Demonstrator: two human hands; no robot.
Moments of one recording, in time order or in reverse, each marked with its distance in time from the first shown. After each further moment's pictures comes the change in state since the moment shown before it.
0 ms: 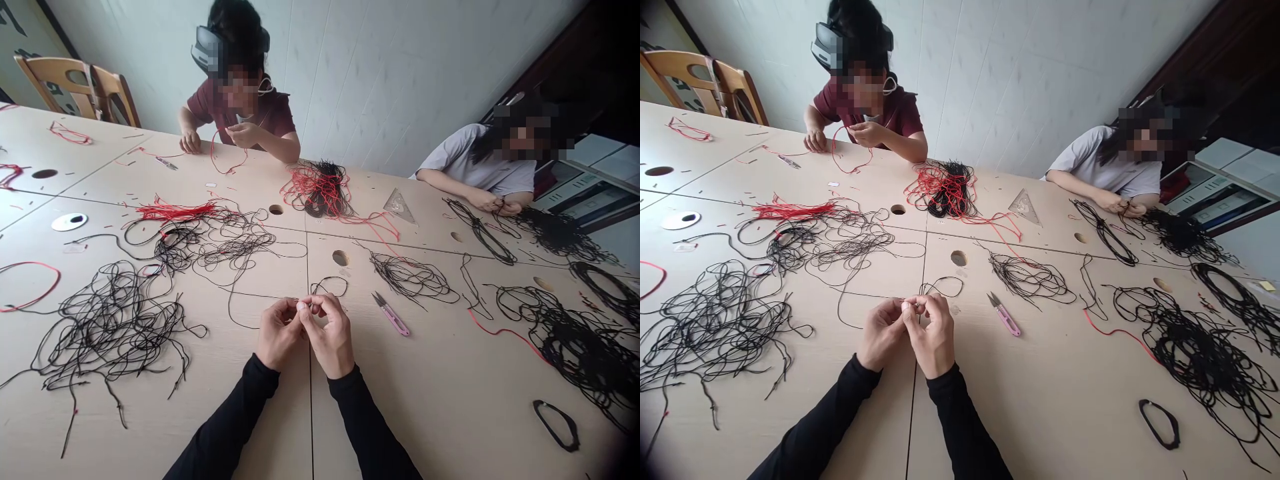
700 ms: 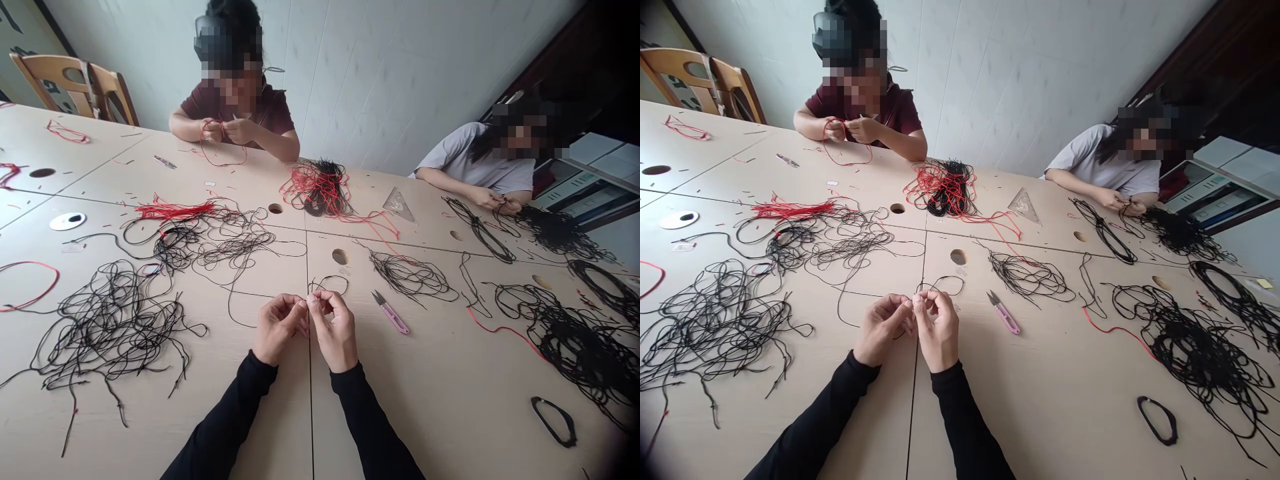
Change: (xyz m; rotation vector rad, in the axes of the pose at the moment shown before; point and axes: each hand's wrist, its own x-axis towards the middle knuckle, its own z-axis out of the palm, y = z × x) left_hand 0.003 -0.002 -0.007 -0.080 -0.063 -0.082; right_hand 0.002 0.008 -0.001 0.104 0.048 0.182
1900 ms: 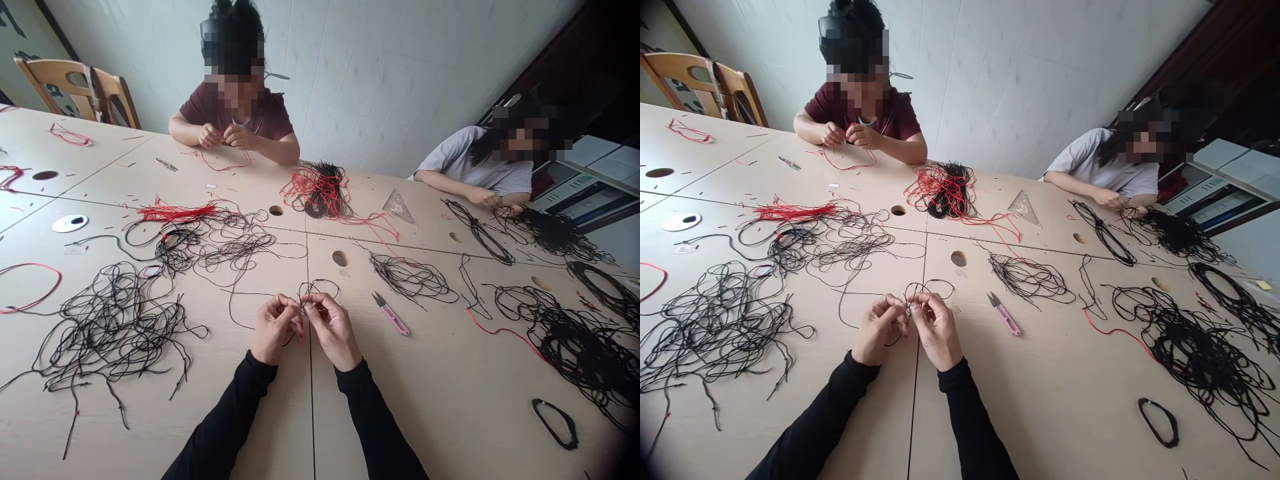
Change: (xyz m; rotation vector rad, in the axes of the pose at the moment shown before) left_hand 0.002 0.006 -0.001 -0.140 0.042 -0.047; right_hand 0.005 0.008 -0.008 0.187 -0.309 0.035
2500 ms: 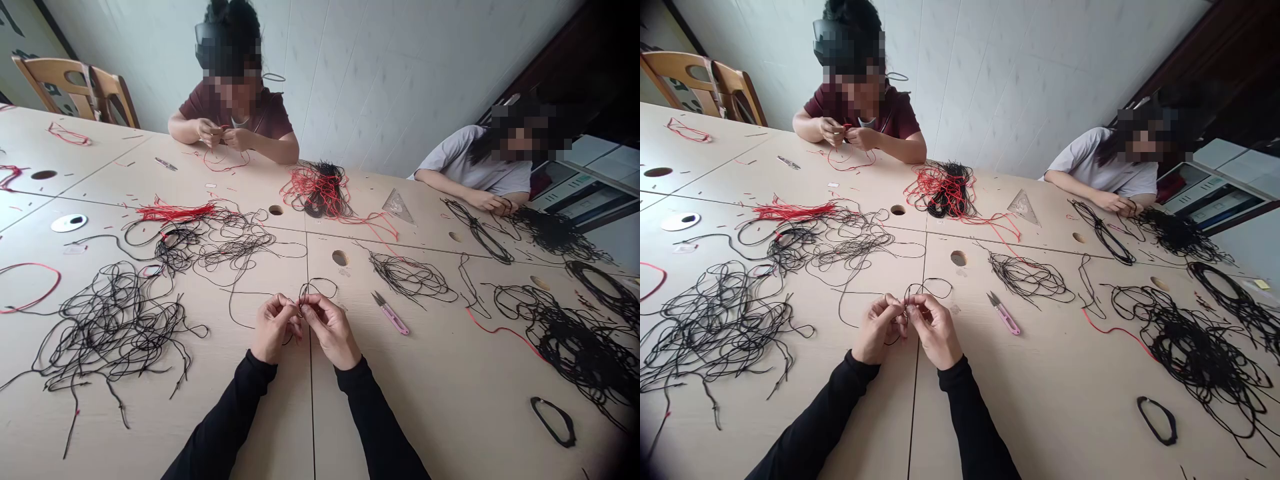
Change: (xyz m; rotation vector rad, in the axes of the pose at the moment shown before) left_hand 0.000 -0.002 -0.001 -0.024 0.015 -0.025; right_hand 0.000 -0.002 0.001 0.159 -0.117 0.013
